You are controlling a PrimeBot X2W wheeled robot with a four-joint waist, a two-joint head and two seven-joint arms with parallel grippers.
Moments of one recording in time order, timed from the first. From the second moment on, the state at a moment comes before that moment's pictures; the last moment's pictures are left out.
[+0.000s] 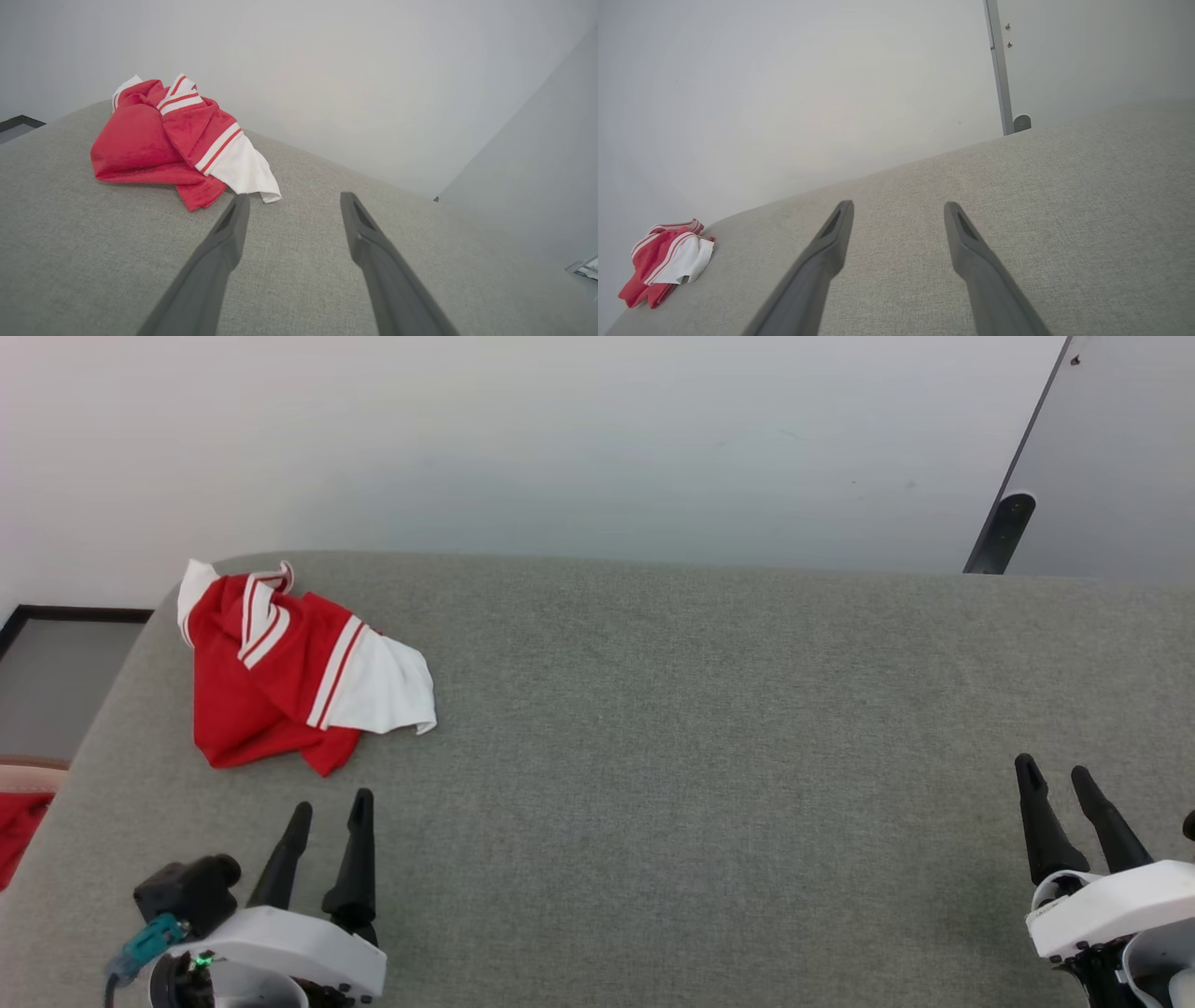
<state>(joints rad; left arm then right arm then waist) -0.10 0.18 -0.03 0.23 -0.58 -0.09 -0.13 -0.15 -0.23 0.00 0.28 0.65 0.13 -0.08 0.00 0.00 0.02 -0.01</state>
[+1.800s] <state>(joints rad) -0.10 0.22 -0.08 0.19 -0.15 -0.08 -0.25 -0.14 -0.23 -0.08 0.25 0.24 0.13 -0.19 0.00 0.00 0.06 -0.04</state>
